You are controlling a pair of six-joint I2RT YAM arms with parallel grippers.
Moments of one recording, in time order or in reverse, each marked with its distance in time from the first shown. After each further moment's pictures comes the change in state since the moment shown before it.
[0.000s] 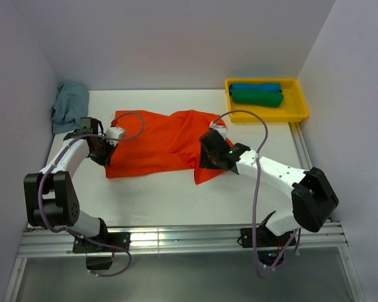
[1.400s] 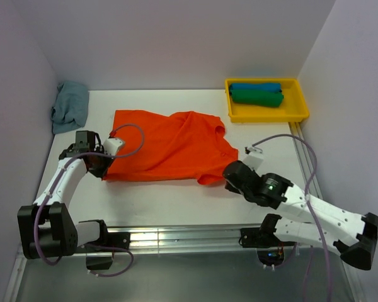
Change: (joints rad) left arm 0.000 -0.236 -0.156 -0.015 -0.026 0.036; right arm 0.263 -0.517 -0.186 -0.338 0.310 0.409
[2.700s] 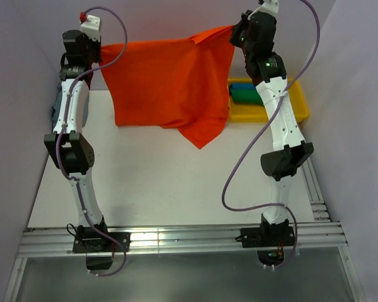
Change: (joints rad) left arm -0.011 0.903 1.464 0.390 -0.093 -0.391; right arm -0.691 1.101 1.722 0.299 -0.331 -0.685
